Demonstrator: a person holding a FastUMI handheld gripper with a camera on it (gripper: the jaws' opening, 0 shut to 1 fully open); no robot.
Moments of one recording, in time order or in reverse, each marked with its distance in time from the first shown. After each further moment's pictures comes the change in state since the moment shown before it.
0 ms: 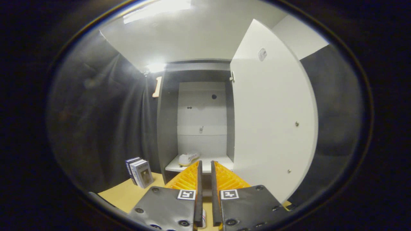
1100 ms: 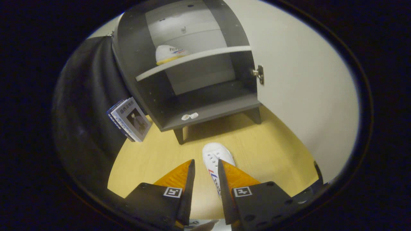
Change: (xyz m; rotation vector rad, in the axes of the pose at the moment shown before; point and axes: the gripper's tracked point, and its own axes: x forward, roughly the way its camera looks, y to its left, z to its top) arm 0.050 0.030 -0.364 0.254 0.751 -0.045
